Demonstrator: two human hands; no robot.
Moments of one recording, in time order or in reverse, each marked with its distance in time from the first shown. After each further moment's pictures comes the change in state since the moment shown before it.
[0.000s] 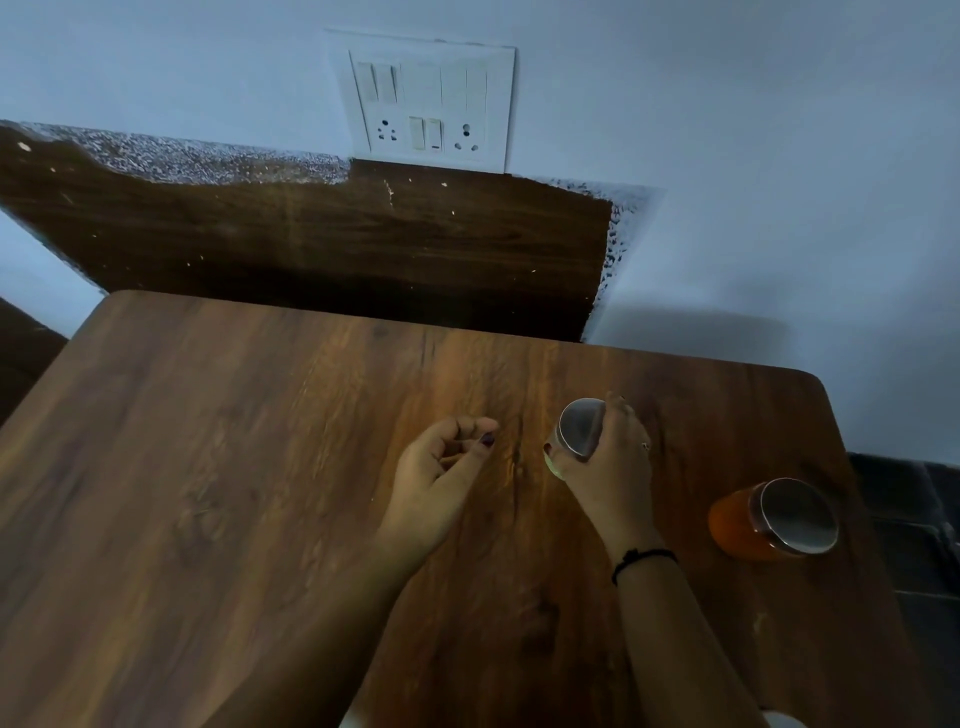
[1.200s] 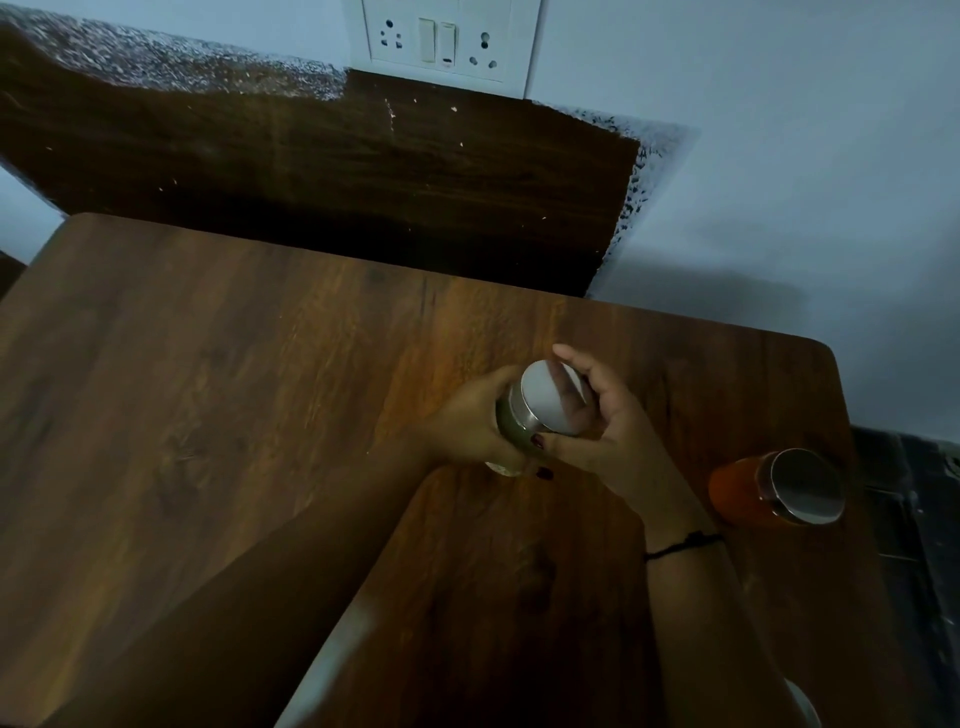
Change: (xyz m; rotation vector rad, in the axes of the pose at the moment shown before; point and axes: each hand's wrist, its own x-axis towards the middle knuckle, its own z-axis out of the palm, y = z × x) left_hand 0.067 -0.047 0.006 0.337 -0.590 0.062; right_hand -0.010 -0.015 -0.028 0.669 -0.526 -0.248
